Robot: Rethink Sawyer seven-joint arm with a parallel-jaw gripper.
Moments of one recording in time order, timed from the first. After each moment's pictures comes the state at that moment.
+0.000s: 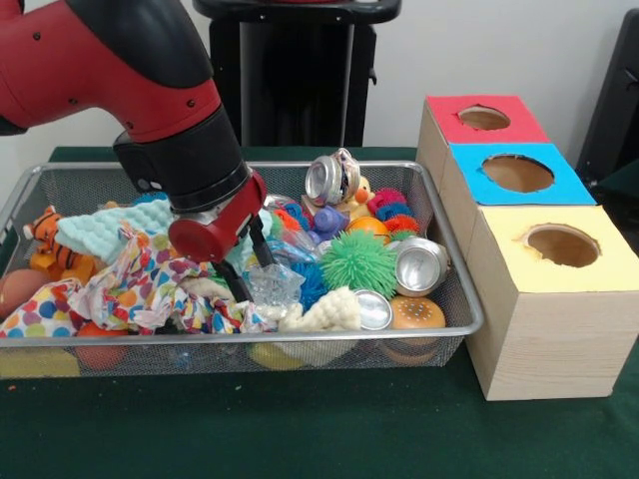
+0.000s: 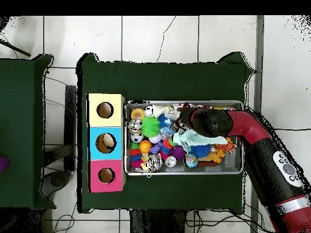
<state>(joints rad) -1.00 -0.32 0.88 1.52 -0.66 0.78 0.53</state>
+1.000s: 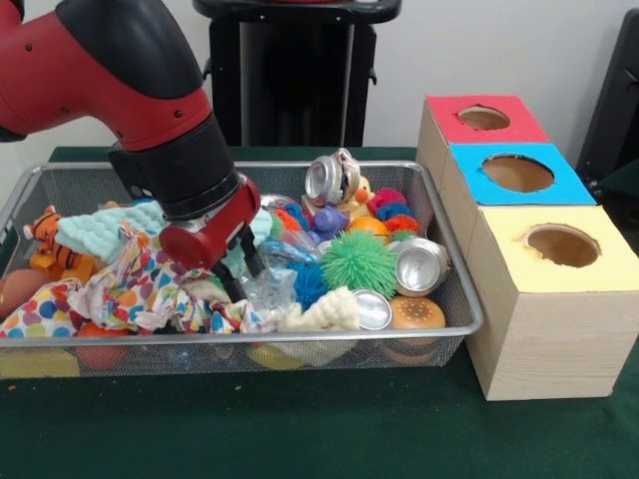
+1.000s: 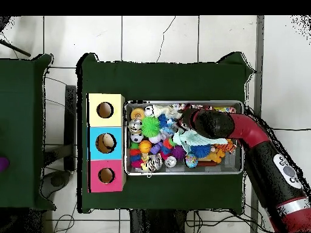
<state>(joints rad) -0.99 -0.31 0.82 1.52 -0.60 0.72 0.53</state>
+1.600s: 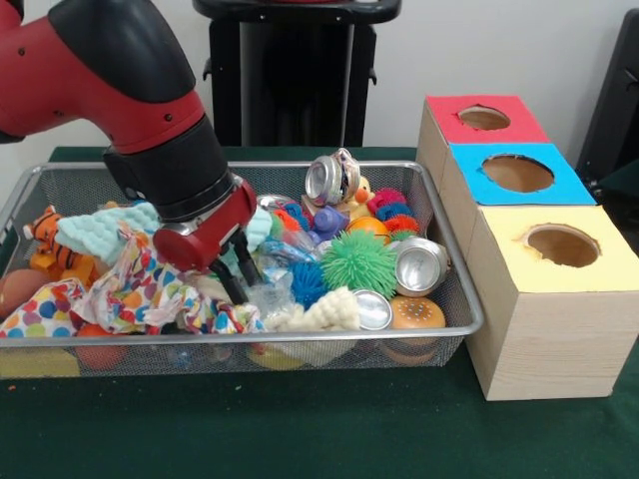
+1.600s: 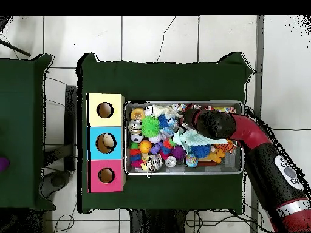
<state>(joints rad) -0.99 -0.31 0.79 1.52 -0.54 0.70 0.53</state>
